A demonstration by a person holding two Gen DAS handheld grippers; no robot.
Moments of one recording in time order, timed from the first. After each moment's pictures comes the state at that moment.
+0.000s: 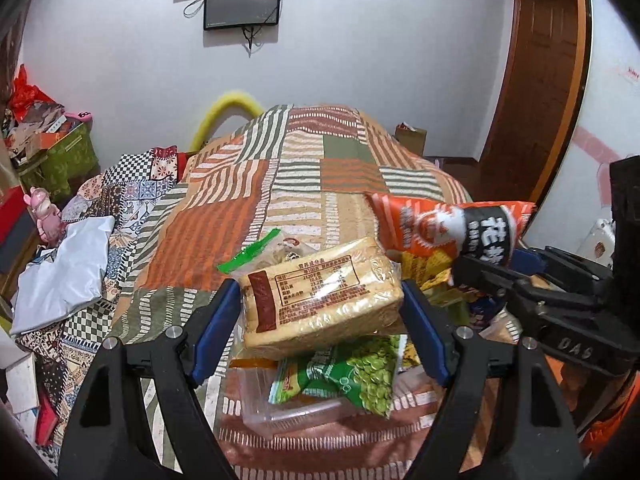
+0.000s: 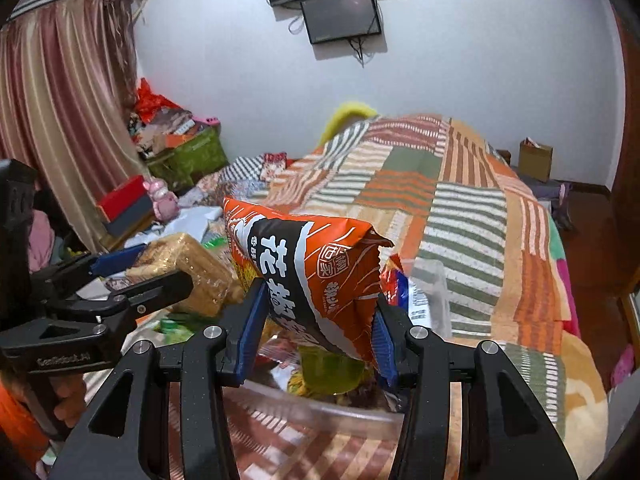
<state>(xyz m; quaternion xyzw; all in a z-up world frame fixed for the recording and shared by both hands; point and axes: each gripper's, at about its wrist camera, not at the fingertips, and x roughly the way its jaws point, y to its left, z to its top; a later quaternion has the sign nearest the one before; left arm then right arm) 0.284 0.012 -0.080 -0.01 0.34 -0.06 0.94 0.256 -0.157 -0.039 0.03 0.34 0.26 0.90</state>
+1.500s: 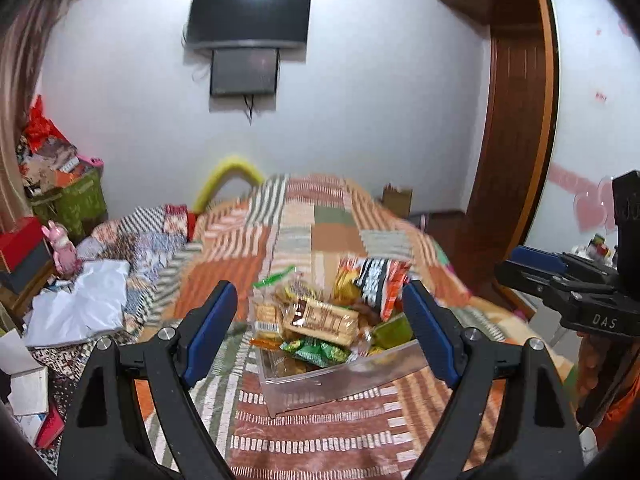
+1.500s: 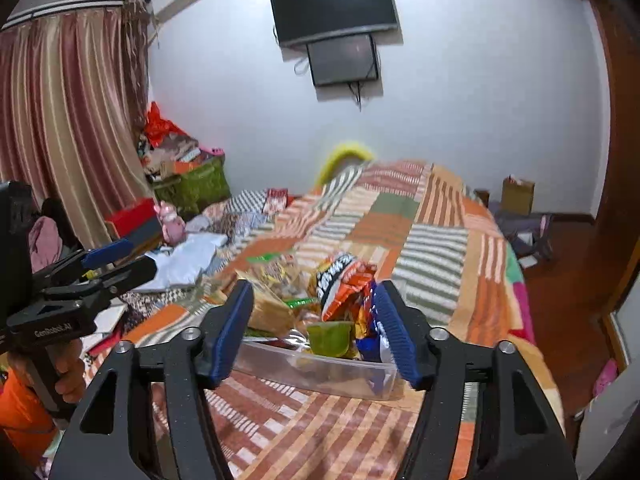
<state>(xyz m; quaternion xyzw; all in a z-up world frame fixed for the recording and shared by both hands) 0.169 0.014 -0.003 -0.02 0.21 -0.06 0.97 0.176 -0.202 0.035 0.03 0.27 0.25 0.93</state>
